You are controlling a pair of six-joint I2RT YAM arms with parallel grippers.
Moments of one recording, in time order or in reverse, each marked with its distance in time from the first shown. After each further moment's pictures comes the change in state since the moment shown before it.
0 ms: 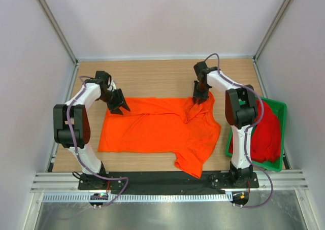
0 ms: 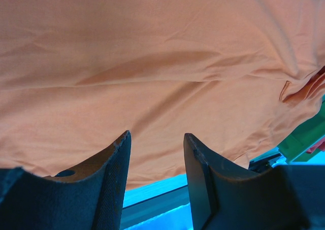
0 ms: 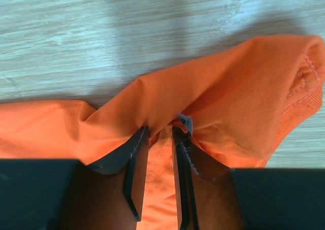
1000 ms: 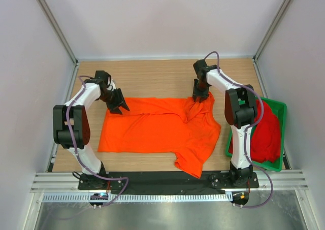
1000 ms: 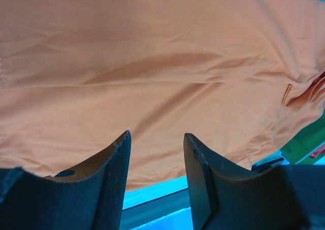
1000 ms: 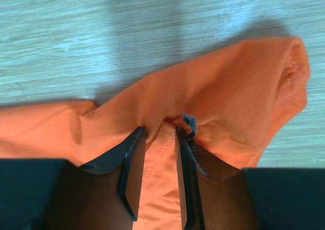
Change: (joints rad) left arm 0.000 -0.012 0.000 0.000 -0.023 0.000; right arm 0.002 0.002 0.039 -0.023 0.021 0.003
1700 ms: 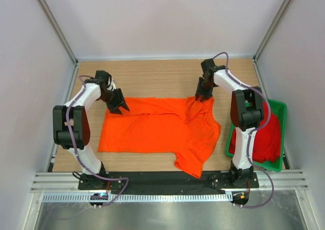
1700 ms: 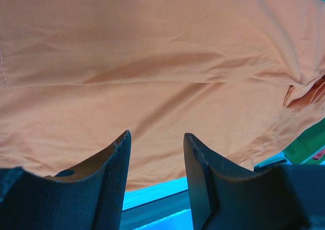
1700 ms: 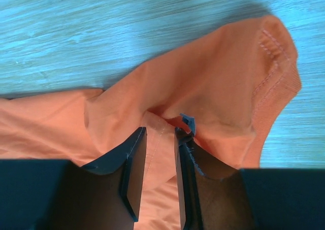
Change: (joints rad) left arm -0.006 -0.007 -0.004 0.002 -0.014 -0.001; right arm -0.064 -0.084 -0.088 0.052 -0.117 0.052
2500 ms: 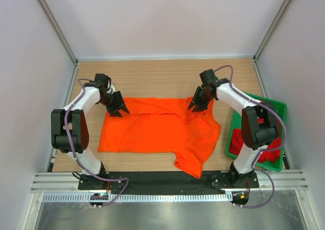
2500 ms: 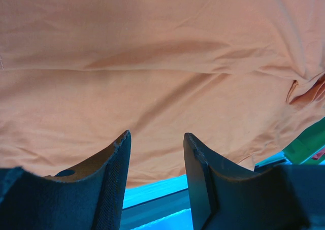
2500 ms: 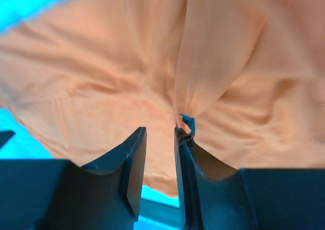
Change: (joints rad) left arm 0.000 -0.058 -0.084 0.032 -0.001 -0.019; right arm 0.098 -0.328 -0.407 0.136 -0.167 0.317
